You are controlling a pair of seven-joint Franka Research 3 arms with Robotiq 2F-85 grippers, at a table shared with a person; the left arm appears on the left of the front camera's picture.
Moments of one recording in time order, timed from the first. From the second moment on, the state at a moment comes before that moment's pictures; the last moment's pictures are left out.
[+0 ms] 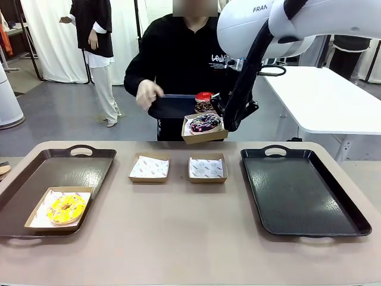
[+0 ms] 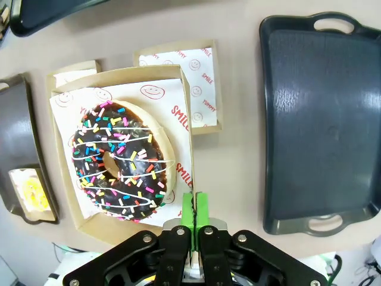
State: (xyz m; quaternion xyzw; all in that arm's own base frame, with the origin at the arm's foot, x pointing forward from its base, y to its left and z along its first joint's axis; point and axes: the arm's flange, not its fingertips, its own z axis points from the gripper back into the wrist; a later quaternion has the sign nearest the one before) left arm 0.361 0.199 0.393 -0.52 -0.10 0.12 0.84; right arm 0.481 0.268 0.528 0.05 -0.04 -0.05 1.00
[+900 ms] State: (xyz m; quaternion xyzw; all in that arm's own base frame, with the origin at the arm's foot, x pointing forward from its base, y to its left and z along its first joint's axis) left arm 0.361 0.199 0.393 -0.52 -0.10 0.12 0.84; right arm 0.481 0.268 0.528 0.05 -0.04 -0.05 1.00
